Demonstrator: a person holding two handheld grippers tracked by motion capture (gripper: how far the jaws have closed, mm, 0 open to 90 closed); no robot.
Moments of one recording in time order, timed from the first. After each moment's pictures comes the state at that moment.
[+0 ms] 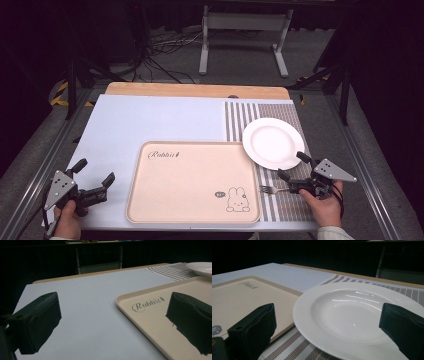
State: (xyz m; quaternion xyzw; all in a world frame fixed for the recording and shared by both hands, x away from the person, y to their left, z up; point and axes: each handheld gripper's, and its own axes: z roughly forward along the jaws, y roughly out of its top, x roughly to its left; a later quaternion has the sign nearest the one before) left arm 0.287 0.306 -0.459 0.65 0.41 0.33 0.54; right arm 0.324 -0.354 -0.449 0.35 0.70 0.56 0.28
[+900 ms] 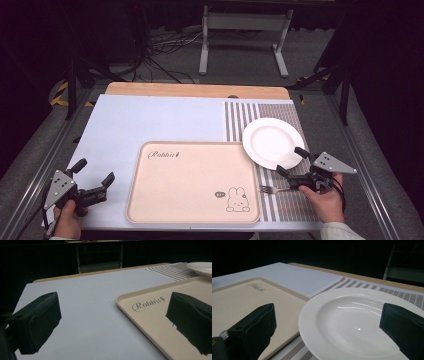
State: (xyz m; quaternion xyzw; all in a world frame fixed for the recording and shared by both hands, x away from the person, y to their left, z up) left arm 0.287 0.307 -0.458 0.66 0.41 0.33 0.54; right arm 0.335 -0.348 -0.429 0.34 0.71 0.56 0.25
